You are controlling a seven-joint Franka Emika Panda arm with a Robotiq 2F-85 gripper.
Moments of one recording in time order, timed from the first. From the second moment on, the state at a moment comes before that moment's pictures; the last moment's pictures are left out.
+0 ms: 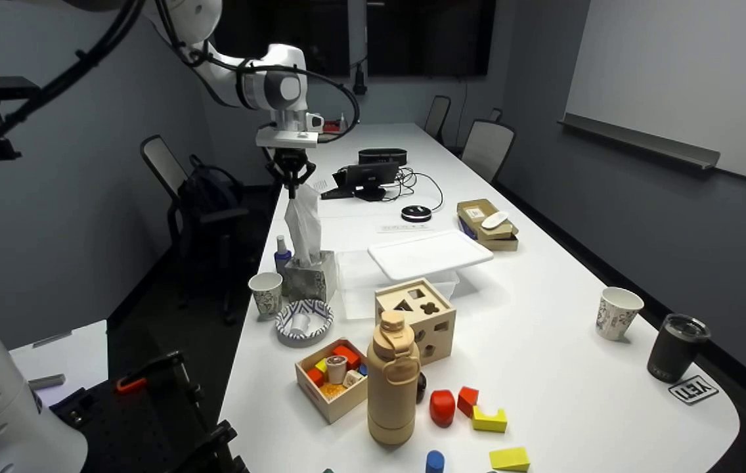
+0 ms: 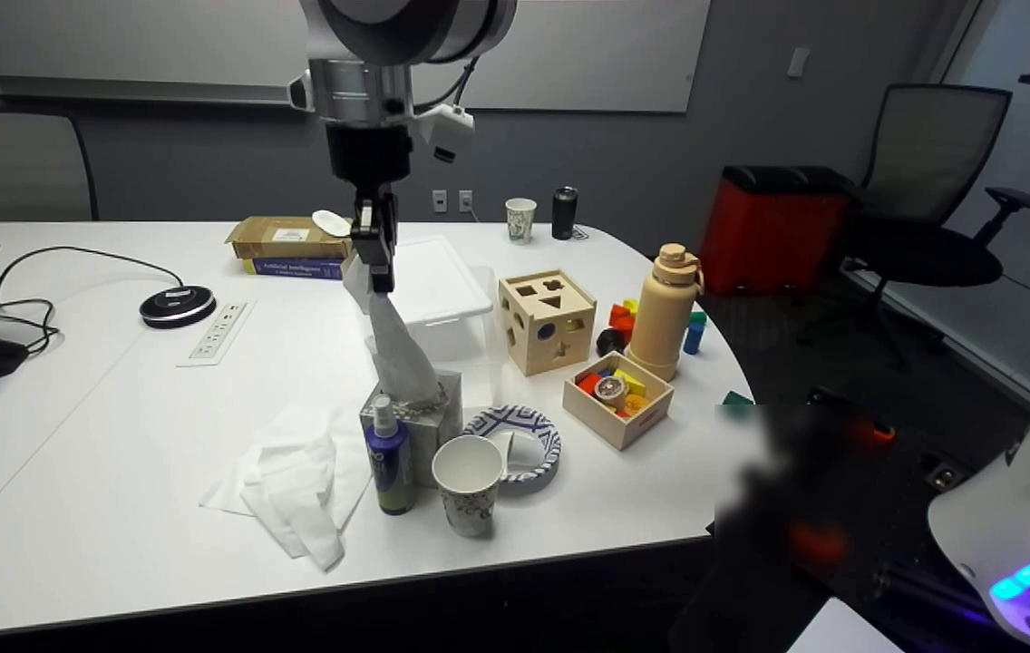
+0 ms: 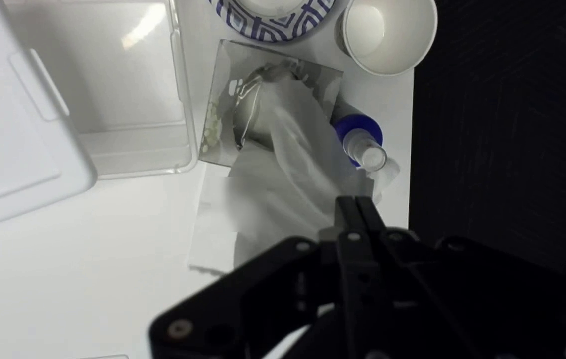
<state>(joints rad) 0.19 0.49 0.27 -1.71 -0.07 2.18 -0.41</state>
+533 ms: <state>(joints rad) 0.14 0.21 0.27 -1.89 0.05 2.13 -0.49</state>
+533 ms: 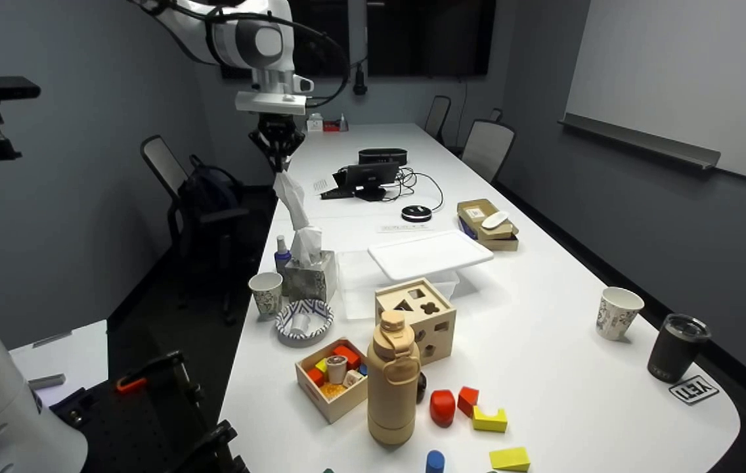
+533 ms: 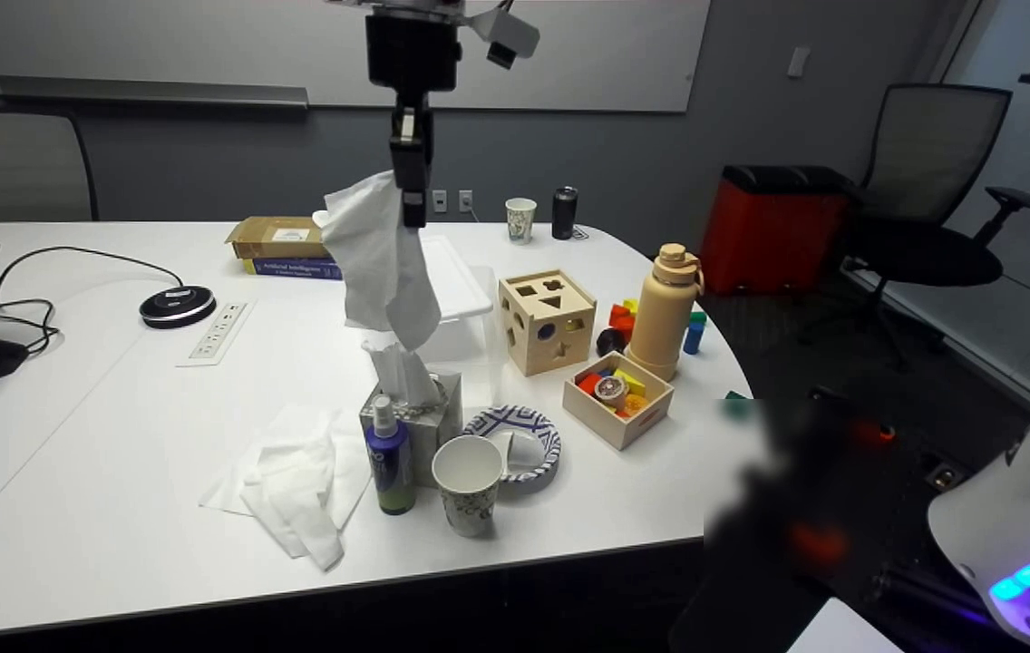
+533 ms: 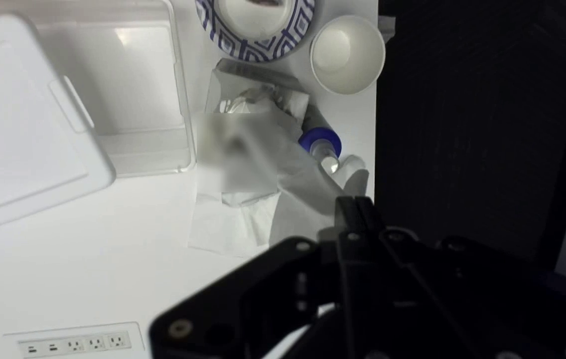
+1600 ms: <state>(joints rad) 0.09 0.36 0.14 -2.19 0.04 2.08 -0.49</state>
